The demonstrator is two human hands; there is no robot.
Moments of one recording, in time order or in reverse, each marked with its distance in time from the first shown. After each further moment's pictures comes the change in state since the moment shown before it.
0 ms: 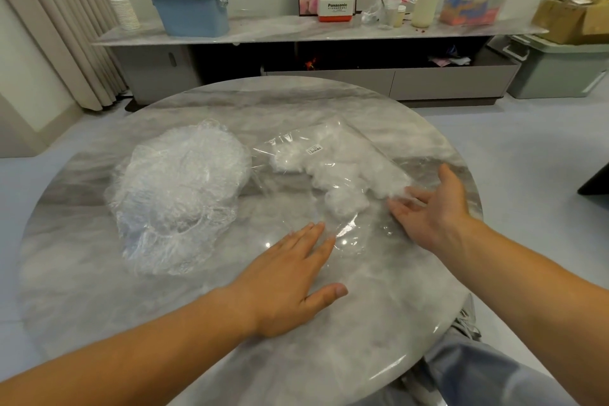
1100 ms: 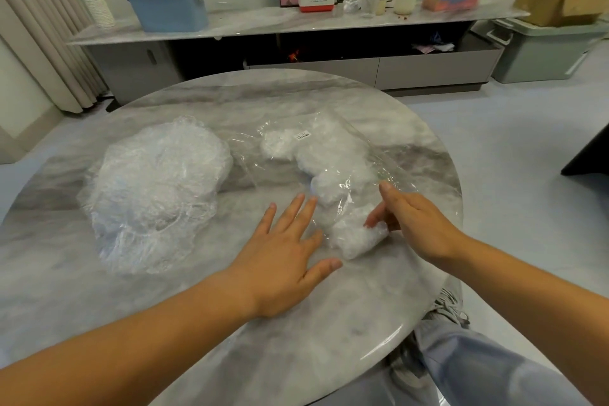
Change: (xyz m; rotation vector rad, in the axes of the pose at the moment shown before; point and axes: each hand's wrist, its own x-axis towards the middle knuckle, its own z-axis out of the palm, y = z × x) left_hand 0.025 0.021 -0.008 0.107 0.009 -0.067; right_hand -0.011 0.002 -0.058 -1.243 -0.473 -0.544
